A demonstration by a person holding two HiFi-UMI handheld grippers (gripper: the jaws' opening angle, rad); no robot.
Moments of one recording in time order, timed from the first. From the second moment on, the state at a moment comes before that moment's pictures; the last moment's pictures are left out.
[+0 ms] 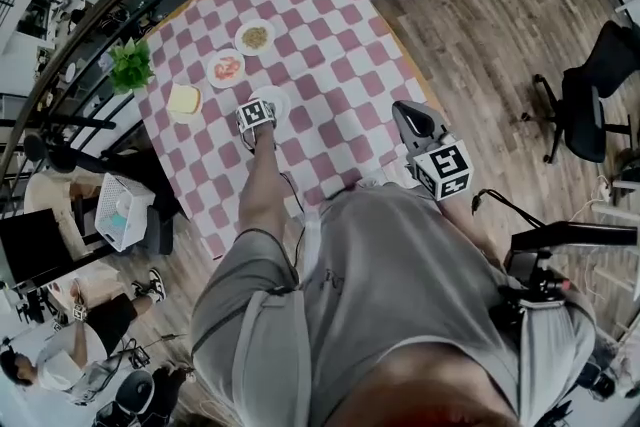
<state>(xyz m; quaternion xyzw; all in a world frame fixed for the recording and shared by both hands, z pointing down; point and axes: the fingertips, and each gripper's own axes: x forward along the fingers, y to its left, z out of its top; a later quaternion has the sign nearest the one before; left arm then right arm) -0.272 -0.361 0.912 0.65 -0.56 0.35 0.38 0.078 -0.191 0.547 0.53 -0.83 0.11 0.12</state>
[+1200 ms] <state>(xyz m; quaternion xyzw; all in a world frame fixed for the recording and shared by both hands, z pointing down) -0.270 -0.353 0.650 0.77 -0.59 0.20 0.13 0.030 -0.204 0.540 0.44 -0.89 0.09 0.11</state>
